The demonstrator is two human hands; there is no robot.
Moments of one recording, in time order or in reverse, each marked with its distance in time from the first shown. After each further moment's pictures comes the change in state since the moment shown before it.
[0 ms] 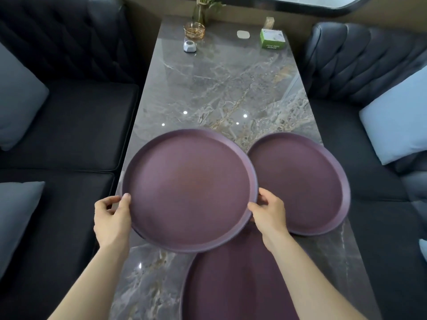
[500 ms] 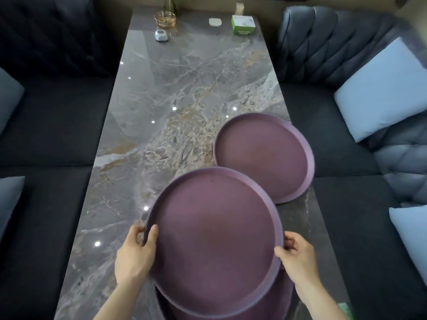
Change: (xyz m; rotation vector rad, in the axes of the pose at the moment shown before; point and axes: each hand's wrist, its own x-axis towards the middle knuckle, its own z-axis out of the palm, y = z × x) left_hand -0.129 -0.099 0.004 0.576 -0.221 0.144; right_hand -0.097 0.127 -0.154 -0.115 0.128 0.221
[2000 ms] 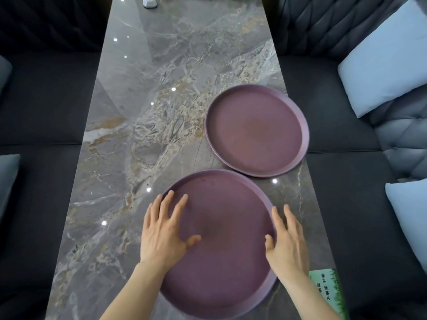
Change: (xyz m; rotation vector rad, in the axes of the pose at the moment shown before) left_hand -0.066 0.020 0.032 0.658 -0.150 0.715; right_hand -0.013 0.056 -0.008 -0.856 0.092 -0.431
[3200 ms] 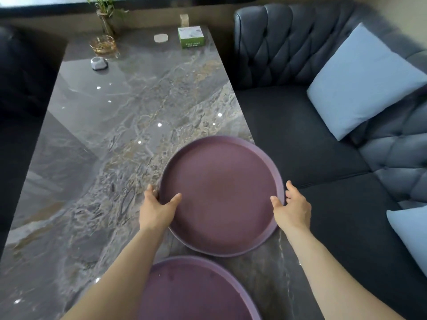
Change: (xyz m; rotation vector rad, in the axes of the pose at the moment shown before) left_hand 0.270 0.107 -0.028 -0.864 0.056 -0.494; right_hand 0.272 0.031 -0.076 0.655 0.117 0.411
